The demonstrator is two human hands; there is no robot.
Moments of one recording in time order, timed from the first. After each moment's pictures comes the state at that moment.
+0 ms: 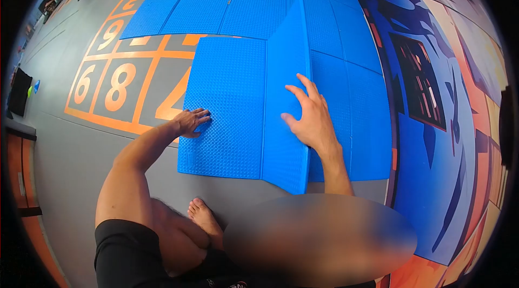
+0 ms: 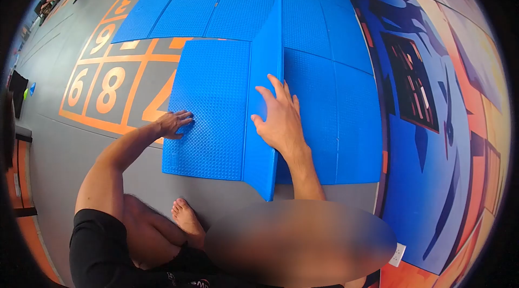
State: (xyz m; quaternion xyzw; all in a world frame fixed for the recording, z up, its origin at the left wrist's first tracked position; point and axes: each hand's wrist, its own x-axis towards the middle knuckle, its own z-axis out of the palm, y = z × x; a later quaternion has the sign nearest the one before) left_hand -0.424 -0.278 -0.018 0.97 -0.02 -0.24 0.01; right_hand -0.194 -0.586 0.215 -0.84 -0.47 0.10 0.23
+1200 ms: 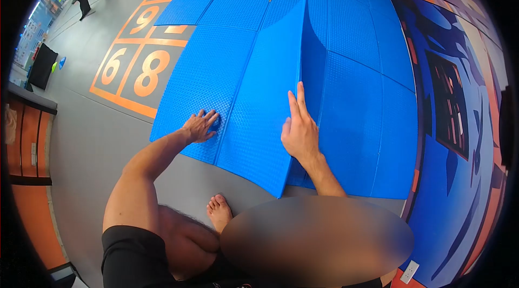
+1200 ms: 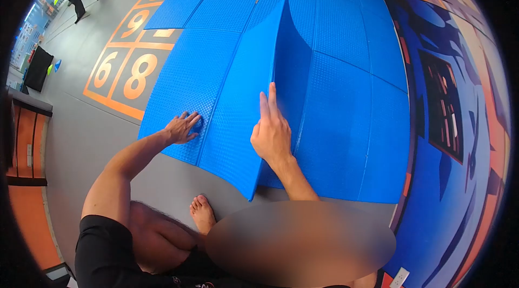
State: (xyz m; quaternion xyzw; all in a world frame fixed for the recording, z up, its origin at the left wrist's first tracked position) left_hand -0.504 -0.279 -0.007 0.95 0.18 -0.26 0.02; right_hand -0.254 -0.520 0.139 -0.79 -0.52 0.07 0.33
